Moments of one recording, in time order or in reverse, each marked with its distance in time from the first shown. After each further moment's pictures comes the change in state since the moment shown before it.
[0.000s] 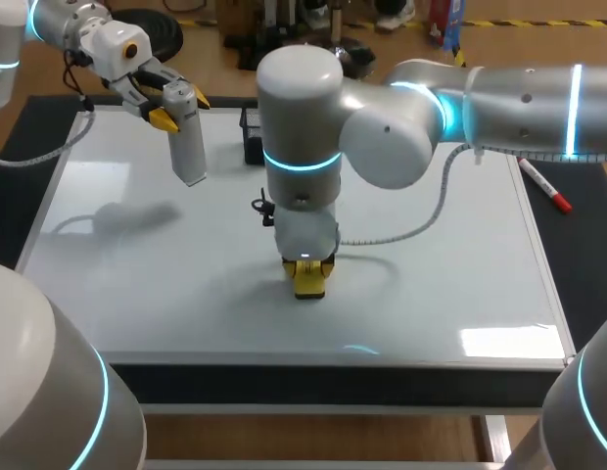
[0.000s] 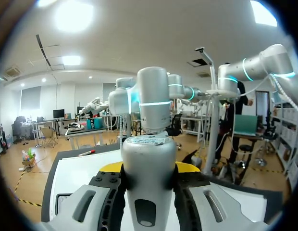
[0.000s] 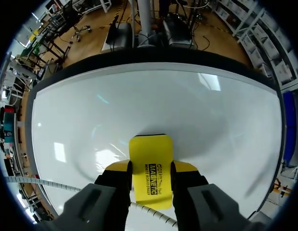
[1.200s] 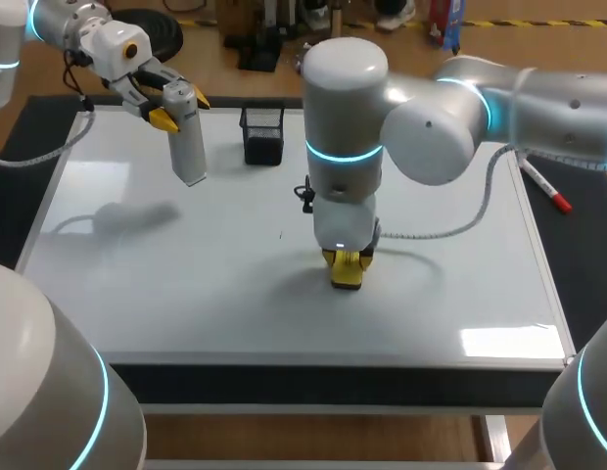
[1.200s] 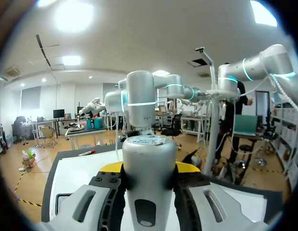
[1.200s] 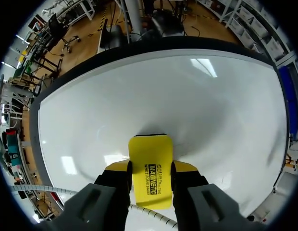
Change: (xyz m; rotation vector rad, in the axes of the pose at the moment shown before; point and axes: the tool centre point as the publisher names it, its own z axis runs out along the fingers) left arm 0.000 0.000 0.000 0.000 0.000 0.000; right arm 0.060 -0.024 -0.007 0.025 -0.004 0.164
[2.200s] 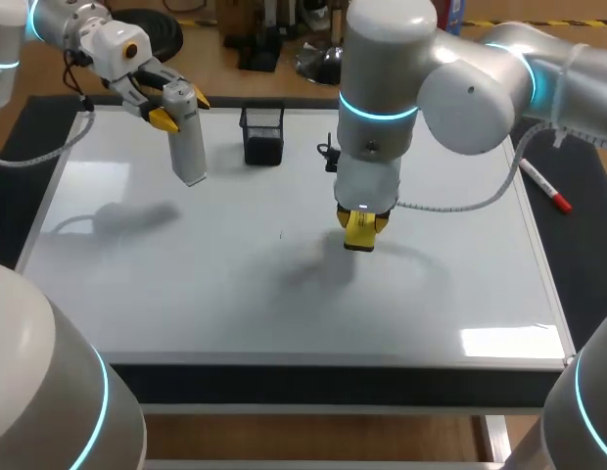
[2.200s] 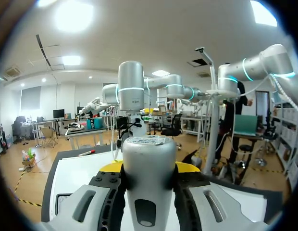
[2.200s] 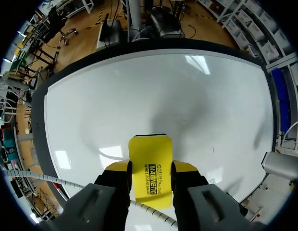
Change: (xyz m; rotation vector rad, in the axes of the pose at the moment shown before) left arm 0.000 0.000 0.000 0.000 0.000 0.000; right arm 0.016 -0.036 -0.050 0.043 -0.068 -0.016
